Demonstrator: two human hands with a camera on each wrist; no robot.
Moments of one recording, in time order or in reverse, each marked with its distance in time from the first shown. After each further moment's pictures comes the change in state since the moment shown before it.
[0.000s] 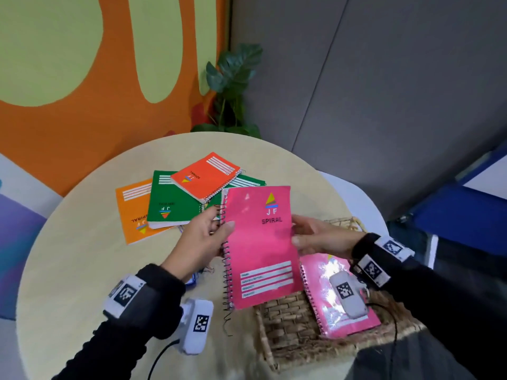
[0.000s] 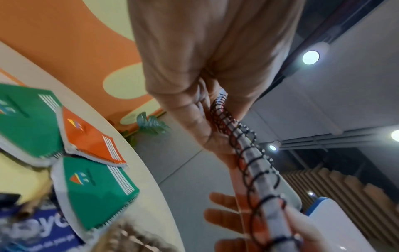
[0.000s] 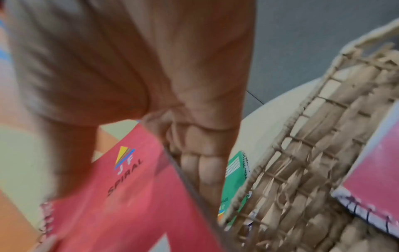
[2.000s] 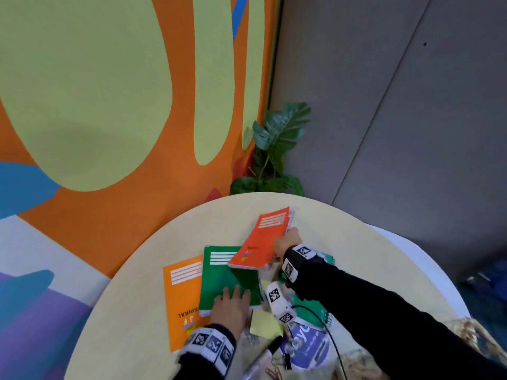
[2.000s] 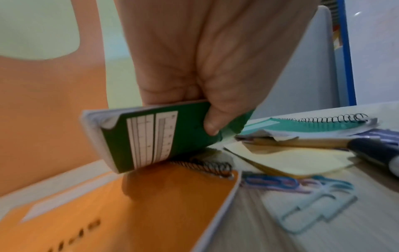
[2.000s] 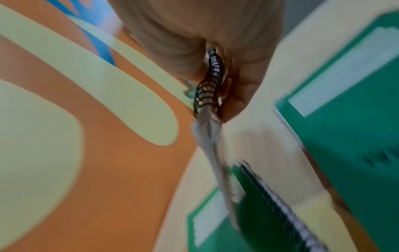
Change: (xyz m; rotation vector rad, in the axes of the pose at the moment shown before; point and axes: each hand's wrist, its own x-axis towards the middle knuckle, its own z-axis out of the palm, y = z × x) left_hand 0.146 -0.135 -0.129 1.515 -0.271 -0.212; right_hand 0.327 -0.110 0.022 -0.134 0.946 0.247
